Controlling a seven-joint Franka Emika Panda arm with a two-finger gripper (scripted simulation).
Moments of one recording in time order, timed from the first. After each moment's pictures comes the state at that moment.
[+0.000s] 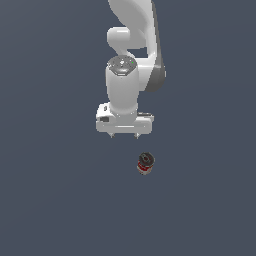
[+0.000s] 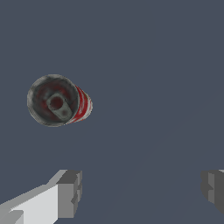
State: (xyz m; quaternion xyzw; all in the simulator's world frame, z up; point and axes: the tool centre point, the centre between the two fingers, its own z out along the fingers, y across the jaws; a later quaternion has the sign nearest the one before) arm 0.000 -0.014 0.176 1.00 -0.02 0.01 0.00
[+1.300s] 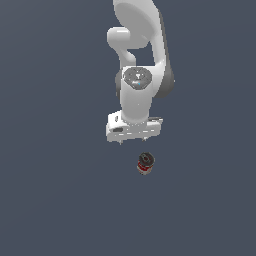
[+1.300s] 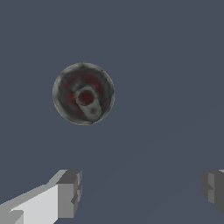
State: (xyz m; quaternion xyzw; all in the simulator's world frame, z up) arm 0.011 0.019 0.156 1.00 0.08 -0.01 0.01
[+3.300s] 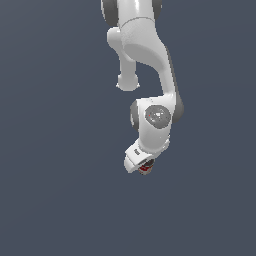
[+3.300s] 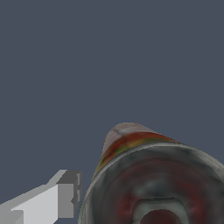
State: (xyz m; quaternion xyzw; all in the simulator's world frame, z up) arm 0.065 0.078 0.077 0.96 0.29 0.00 0.00
